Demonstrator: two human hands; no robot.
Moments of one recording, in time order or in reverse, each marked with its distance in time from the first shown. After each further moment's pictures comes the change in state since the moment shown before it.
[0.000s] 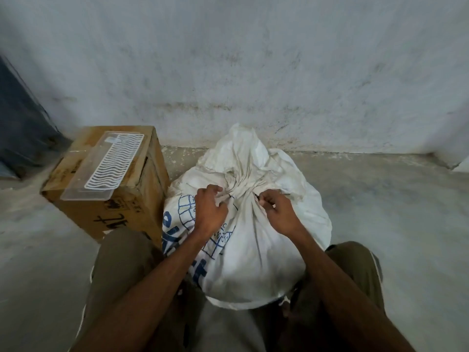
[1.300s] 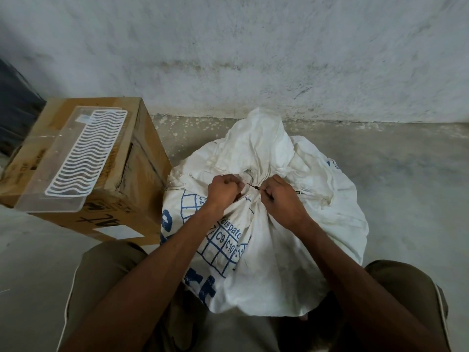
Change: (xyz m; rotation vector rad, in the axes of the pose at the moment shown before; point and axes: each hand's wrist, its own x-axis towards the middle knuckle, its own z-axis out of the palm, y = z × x) left_hand 0.095 -0.032 0.049 -0.251 -0.241 -0.535; right_hand 0.081 0.063 0.056 -0.409 -0.091 -0.202
